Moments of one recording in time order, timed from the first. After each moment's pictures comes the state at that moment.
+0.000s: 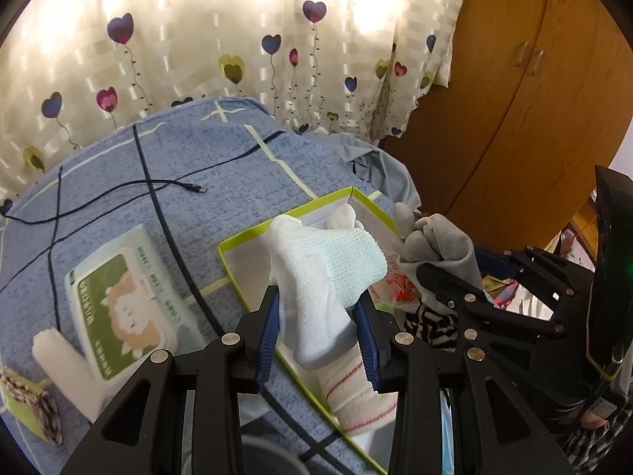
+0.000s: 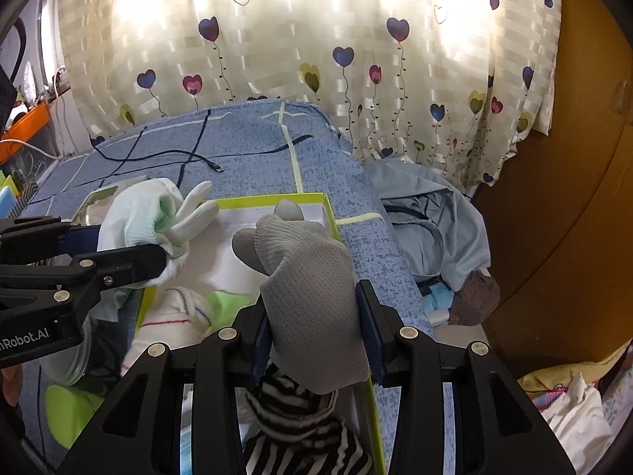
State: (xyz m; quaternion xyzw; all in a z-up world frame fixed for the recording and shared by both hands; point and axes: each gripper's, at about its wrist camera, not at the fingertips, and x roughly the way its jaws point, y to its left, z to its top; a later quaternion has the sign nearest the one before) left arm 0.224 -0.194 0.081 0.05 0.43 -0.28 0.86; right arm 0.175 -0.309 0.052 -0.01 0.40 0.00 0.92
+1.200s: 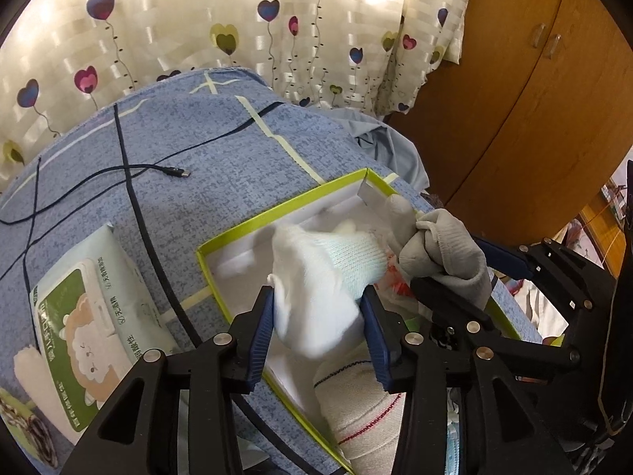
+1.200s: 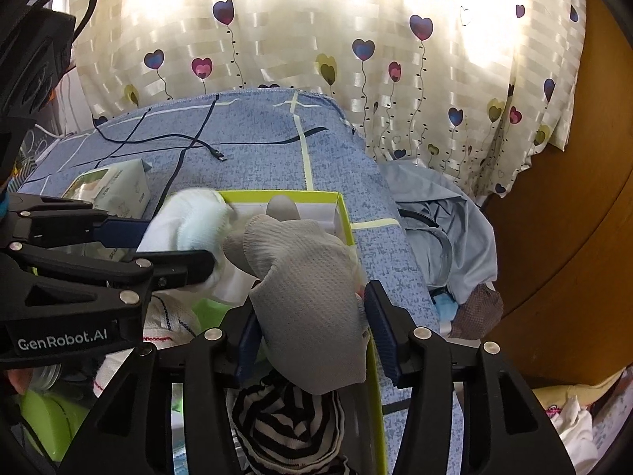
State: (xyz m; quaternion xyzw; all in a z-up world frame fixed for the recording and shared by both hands) left arm 0.255 -0.215 0.056 0.07 0.47 -0.28 0.83; right arm 0.194 -0.301 0.037 -0.04 0.41 0.01 0.91
